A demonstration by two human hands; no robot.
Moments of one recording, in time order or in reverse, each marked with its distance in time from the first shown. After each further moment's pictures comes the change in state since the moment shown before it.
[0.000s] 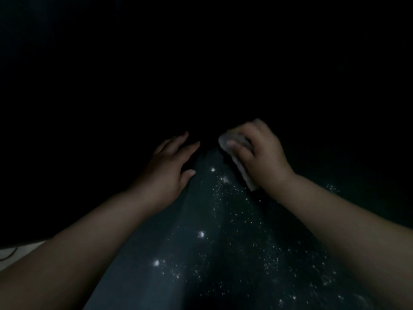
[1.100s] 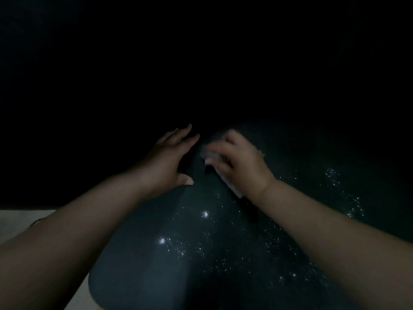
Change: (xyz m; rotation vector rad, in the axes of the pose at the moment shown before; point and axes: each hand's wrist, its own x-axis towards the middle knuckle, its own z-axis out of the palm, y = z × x) left_hand -0.013 -0.012 -0.002 0.043 -0.160 0.020; right_hand -0.037 -0.024 0.027 -0.083 -0.163 -0.191
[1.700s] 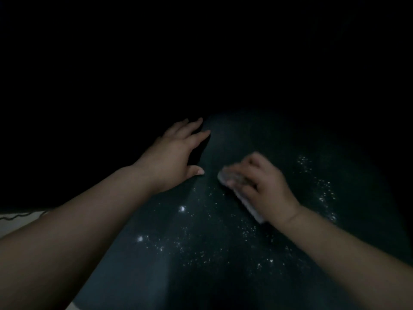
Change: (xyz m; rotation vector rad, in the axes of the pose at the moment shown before) left_hand 0.023 0.049 0.011 0.071 0.011 0.135; right_hand -0.088 0.027 -0.037 0.041 0.031 0.146
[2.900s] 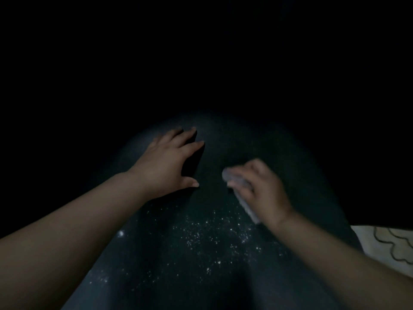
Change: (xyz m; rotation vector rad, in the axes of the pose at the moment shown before) left_hand 0.069 0.092 0.019 0.210 -0.097 0.197; right_hand -0.066 0.065 -0.058 -0.039 0.167 0.329
